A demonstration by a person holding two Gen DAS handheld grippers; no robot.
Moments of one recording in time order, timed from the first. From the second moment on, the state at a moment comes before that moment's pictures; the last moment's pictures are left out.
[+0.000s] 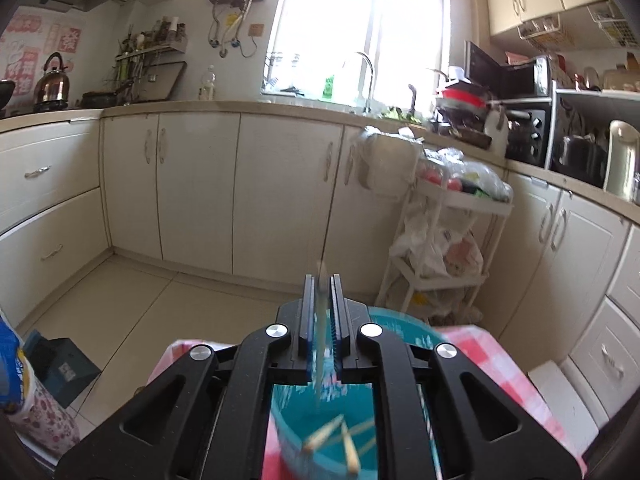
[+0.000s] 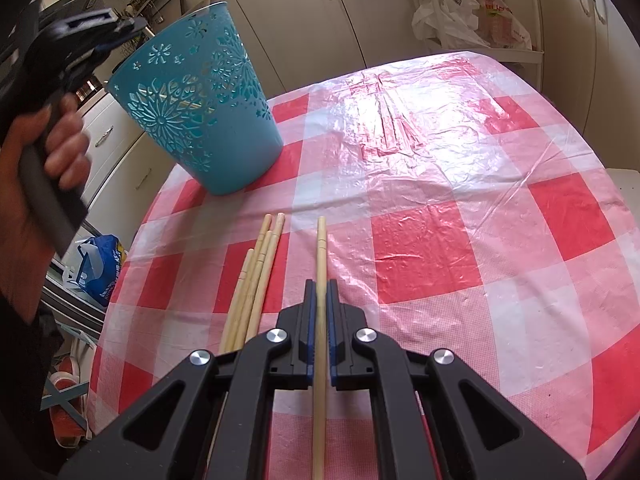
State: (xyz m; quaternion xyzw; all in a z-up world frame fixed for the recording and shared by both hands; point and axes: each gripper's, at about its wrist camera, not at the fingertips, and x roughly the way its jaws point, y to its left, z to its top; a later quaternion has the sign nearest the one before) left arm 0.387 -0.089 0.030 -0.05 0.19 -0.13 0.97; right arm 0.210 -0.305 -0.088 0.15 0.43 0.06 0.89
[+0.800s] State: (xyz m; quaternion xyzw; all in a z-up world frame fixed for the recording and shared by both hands) left arm 0.272 0.005 -0.100 -0.17 0.33 -0.10 0.92; right arm 0.196 -0.304 0.035 0.23 0.22 0.17 0.93
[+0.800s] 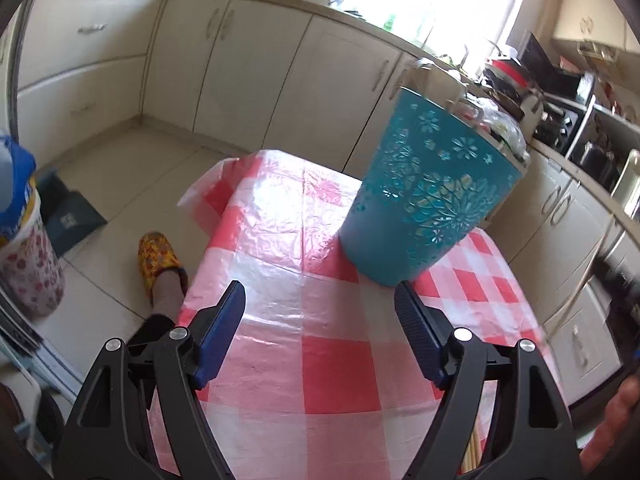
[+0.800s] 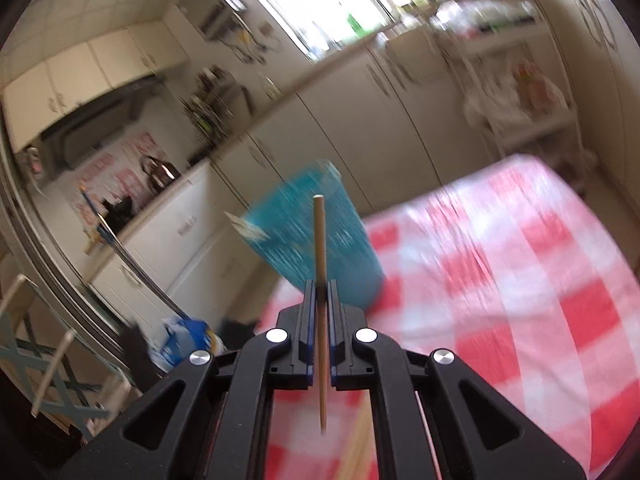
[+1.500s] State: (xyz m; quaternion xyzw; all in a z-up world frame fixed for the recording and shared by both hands) left arm 0.281 0.004 -0.101 -0.19 0.34 -0.12 0.91; right arm 0.285 -0.256 0.176 0.13 0.13 0.14 0.97
